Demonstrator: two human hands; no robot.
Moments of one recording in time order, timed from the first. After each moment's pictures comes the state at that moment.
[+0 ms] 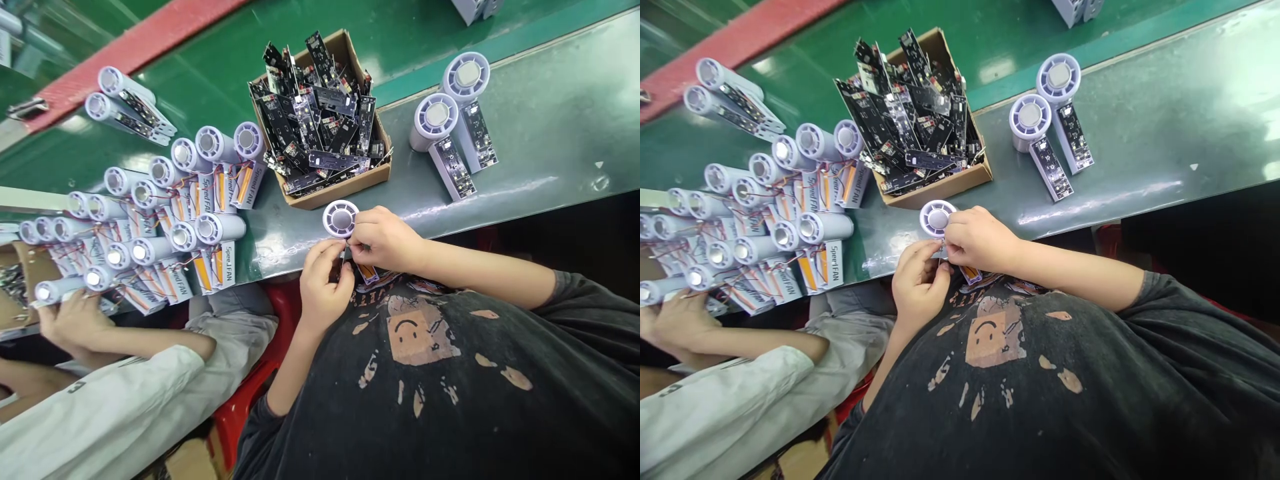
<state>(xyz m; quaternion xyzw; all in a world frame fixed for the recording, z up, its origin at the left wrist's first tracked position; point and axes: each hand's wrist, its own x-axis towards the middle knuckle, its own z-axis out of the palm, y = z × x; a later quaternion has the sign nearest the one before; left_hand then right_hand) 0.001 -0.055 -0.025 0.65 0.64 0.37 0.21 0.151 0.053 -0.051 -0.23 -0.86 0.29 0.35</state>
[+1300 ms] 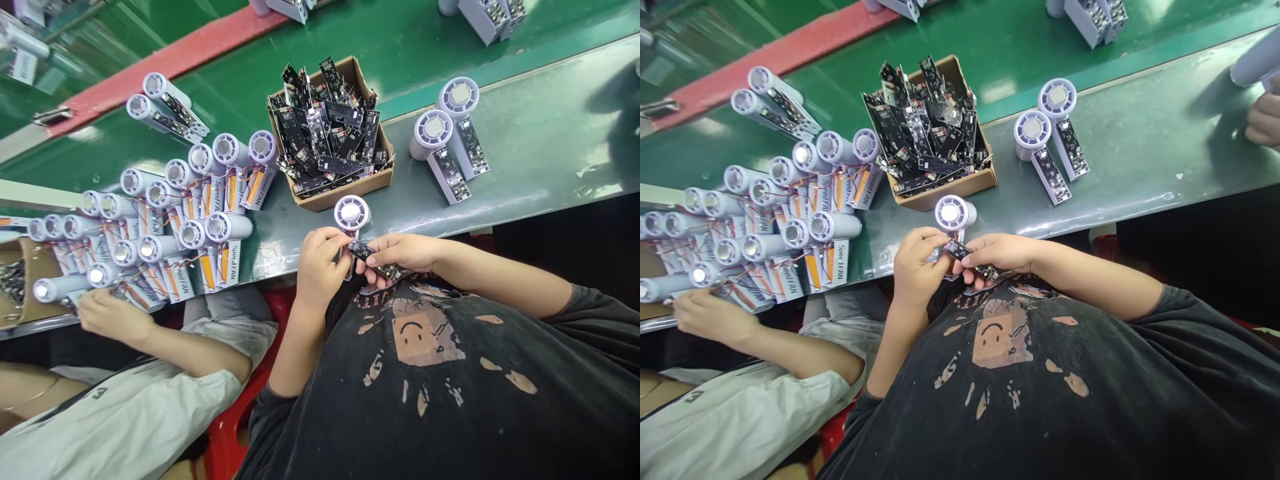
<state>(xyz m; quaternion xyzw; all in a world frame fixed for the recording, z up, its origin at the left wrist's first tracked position) -0.011 -0.022 -0.023 0.73 0.57 0.34 0.14 0.178 0.047 -0.045 -0.16 -0.34 0.93 0.01</state>
